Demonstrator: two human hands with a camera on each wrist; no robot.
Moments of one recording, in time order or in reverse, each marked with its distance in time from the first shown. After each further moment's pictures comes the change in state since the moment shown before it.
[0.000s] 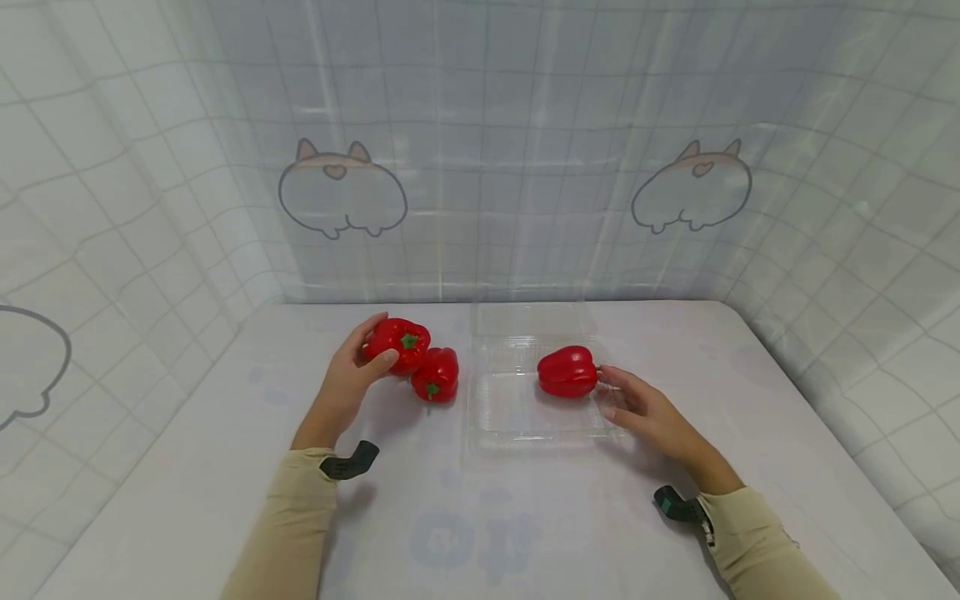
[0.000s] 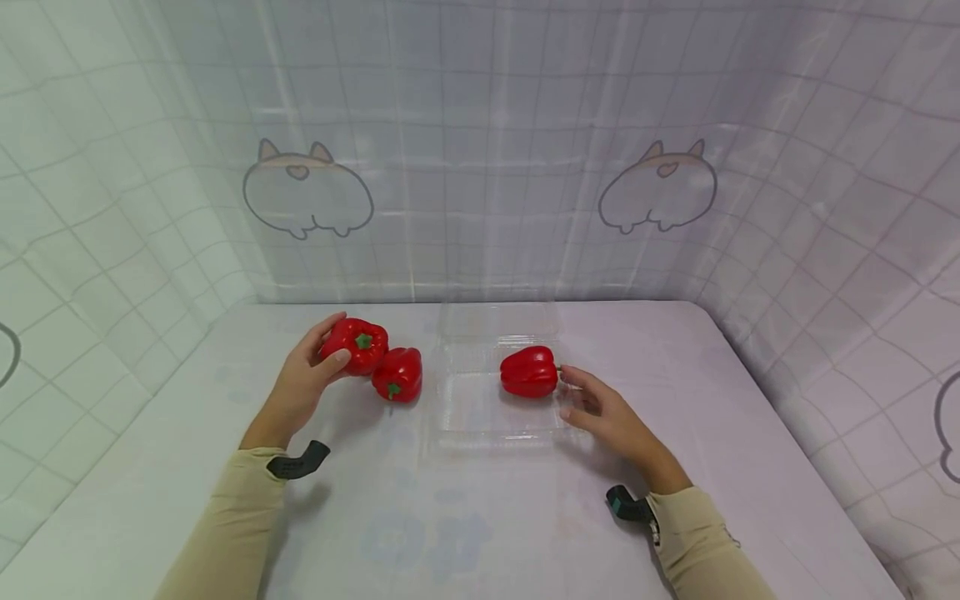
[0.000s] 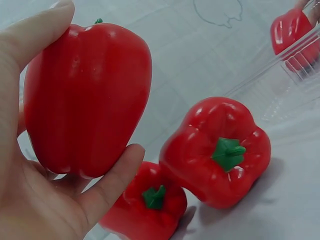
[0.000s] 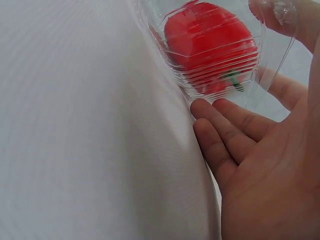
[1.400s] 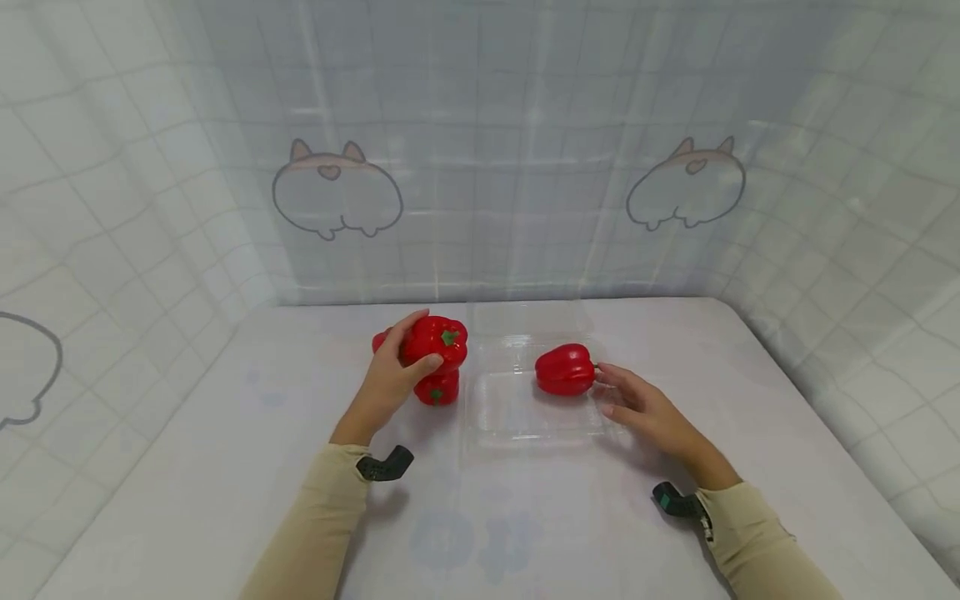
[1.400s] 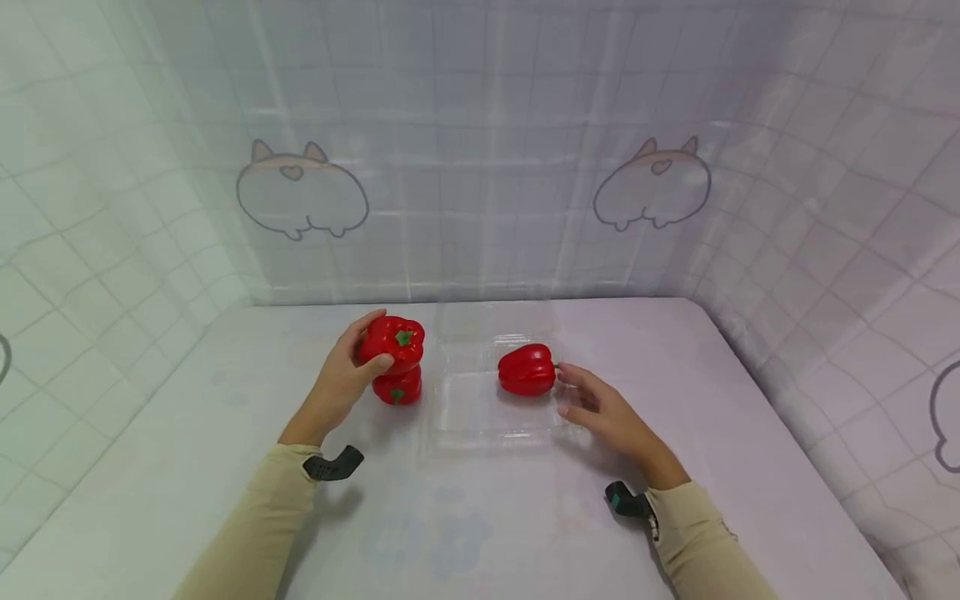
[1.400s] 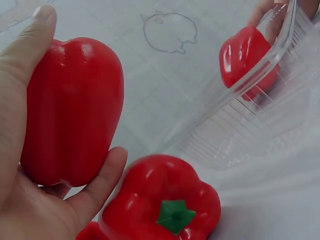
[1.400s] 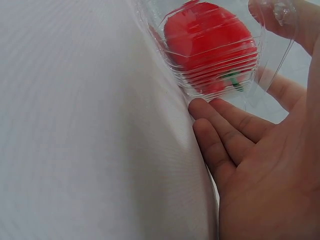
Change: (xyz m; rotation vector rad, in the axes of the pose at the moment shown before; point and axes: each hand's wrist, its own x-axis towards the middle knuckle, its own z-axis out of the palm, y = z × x) left_hand 0.011 0.016 0.051 0.119 -0.035 -0.017; right_hand 0.000 0.006 -0.001 0.012 0.000 -0.002
